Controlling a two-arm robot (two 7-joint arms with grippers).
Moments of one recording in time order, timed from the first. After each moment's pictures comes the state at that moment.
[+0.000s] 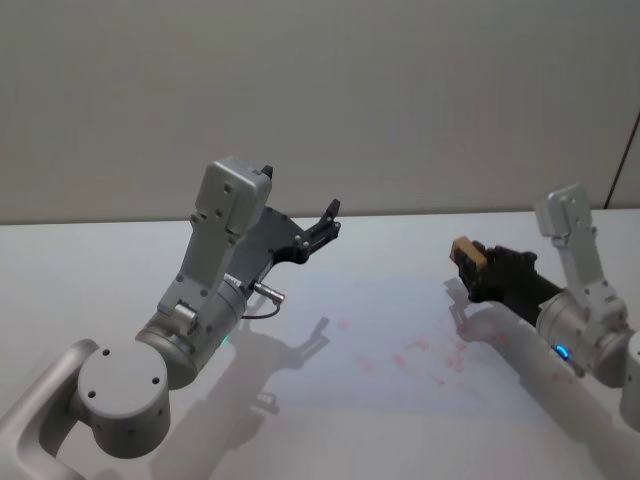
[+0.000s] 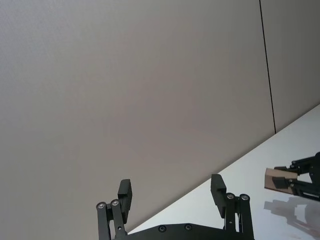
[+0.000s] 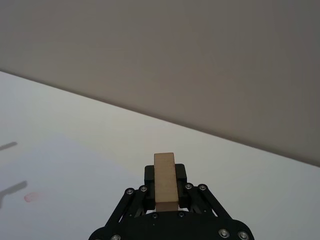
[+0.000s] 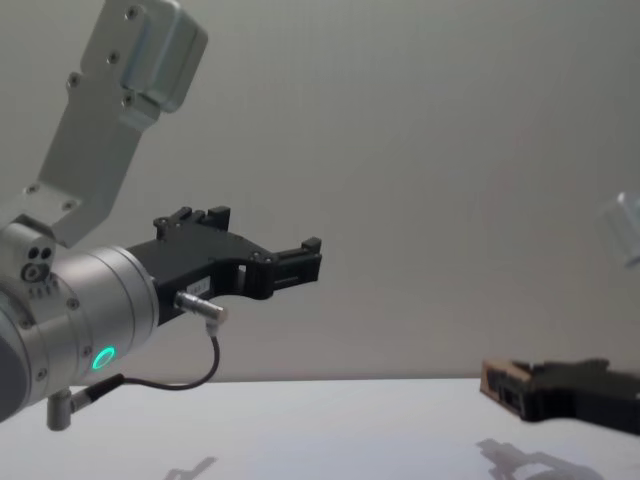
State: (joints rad) left arm -0.24 0.38 0.45 -1.63 -0.20 0.01 -0.01; right arm 0.33 0.20 -0.27 -1.19 0.15 0.09 0.33
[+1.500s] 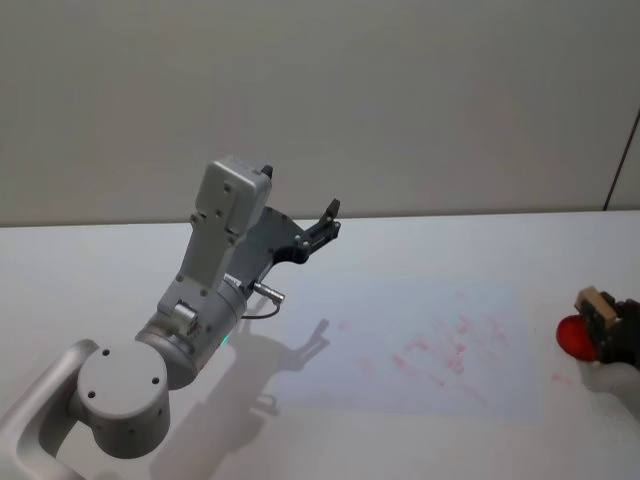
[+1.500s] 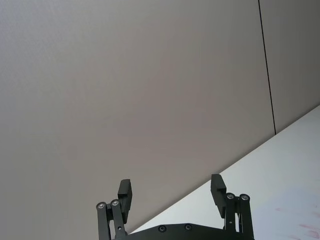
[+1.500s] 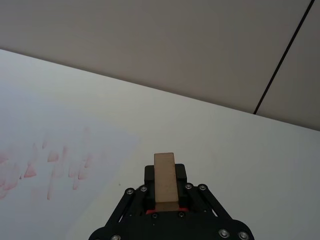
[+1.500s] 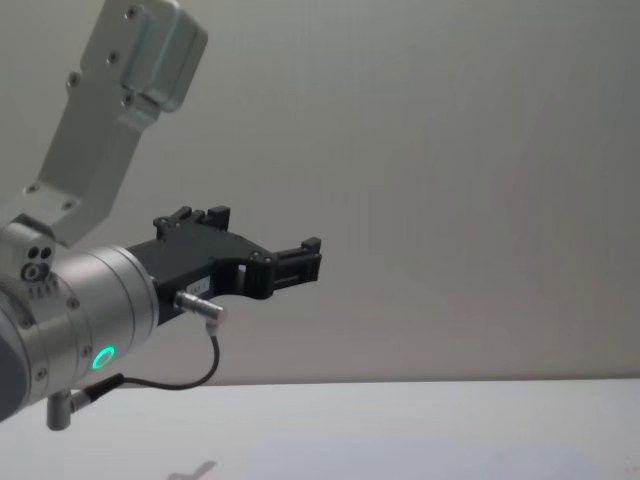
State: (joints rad) left arm -0.24 0.38 0.45 -1.63 -0.20 0.01 -0.01; right arm 0.04 0.42 -0.13 -1.41 0.23 0.02 0.29
